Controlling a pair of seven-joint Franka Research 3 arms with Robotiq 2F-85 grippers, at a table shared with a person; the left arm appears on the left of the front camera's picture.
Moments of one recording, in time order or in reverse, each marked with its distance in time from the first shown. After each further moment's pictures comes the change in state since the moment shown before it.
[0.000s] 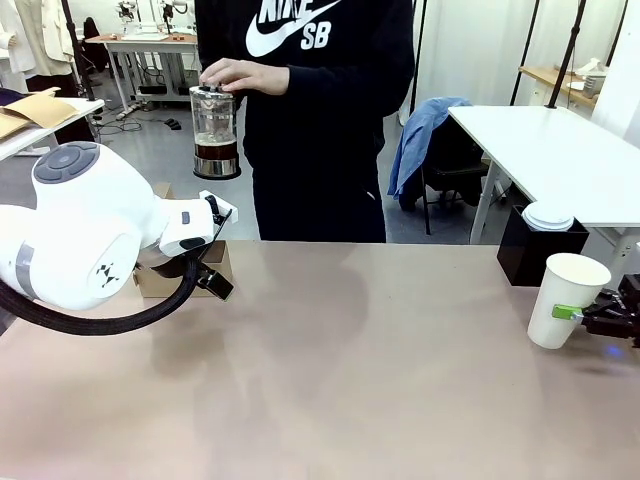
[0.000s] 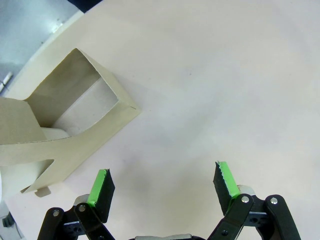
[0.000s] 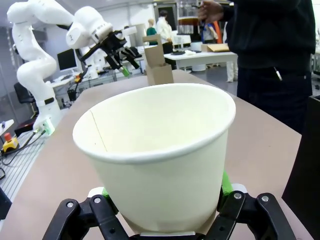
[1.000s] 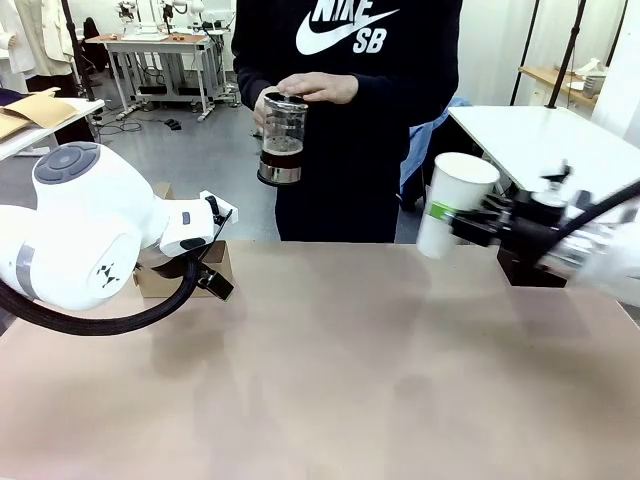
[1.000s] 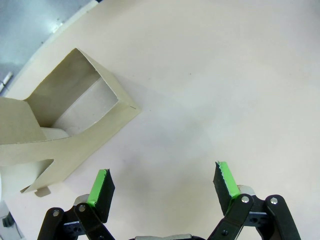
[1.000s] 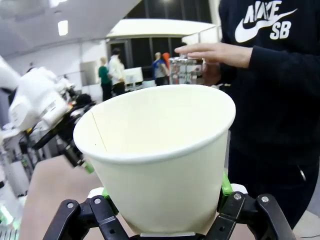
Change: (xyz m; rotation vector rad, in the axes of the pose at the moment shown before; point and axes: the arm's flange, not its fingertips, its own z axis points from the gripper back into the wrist) left arm 0.000 0.000 0.000 0.000 0.001 -0.001; right arm 0.132 0.061 -0.235 -0.281 -0.186 0.036
